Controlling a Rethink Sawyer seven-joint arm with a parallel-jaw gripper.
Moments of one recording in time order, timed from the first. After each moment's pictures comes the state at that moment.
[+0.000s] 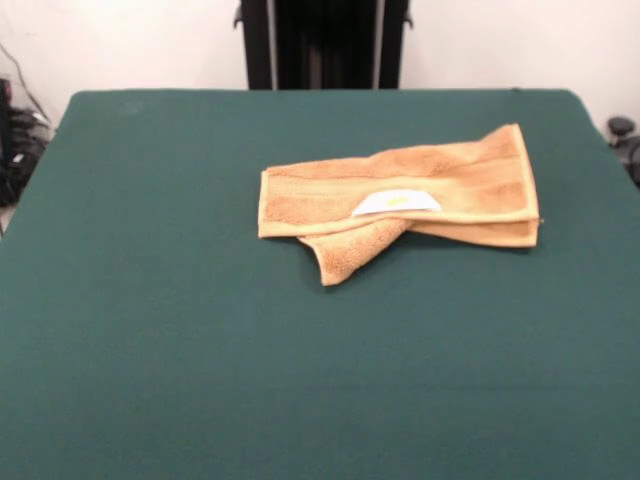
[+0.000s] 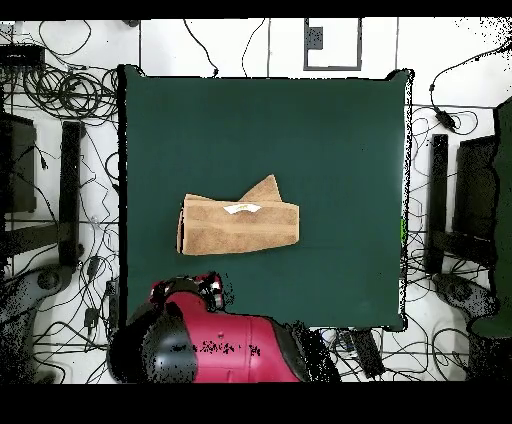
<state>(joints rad) 0.00 -1.21 -0.02 2.13 0.00 0.57 1.57</state>
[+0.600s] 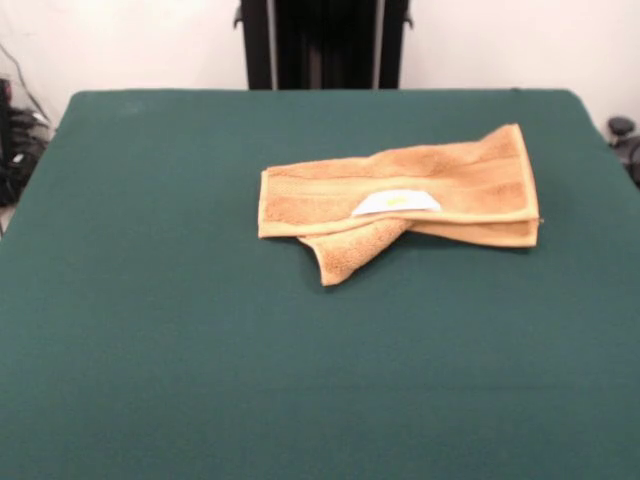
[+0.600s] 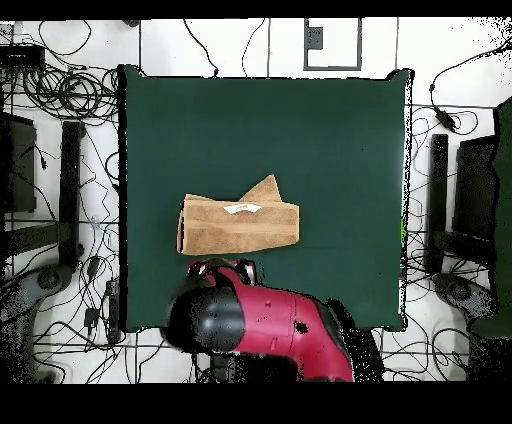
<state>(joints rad) -0.10 -1.10 -0.02 2.07 0.00 0.57 1.57</state>
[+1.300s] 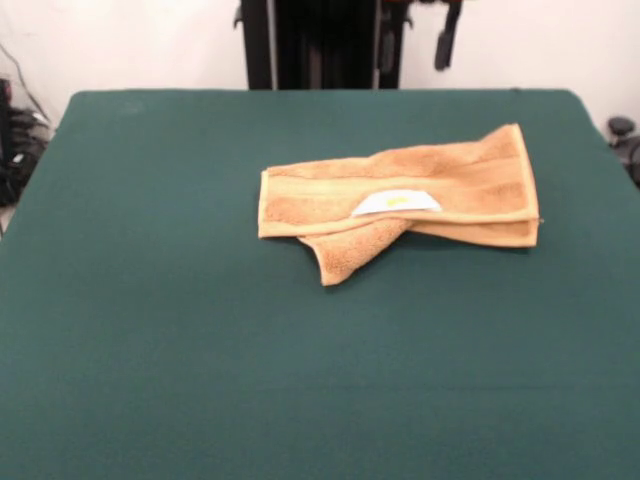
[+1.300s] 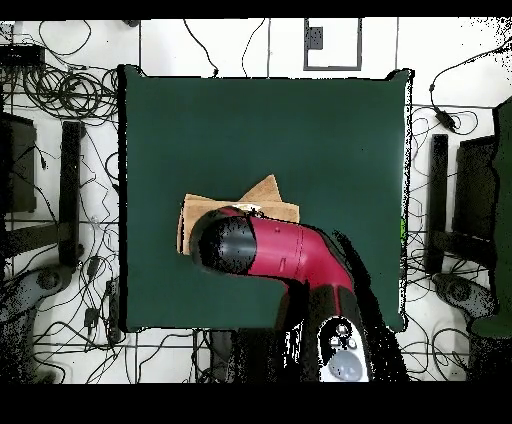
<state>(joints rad) -0.11 -0.84 -0.01 1.81 0.00 0.57 1.57</state>
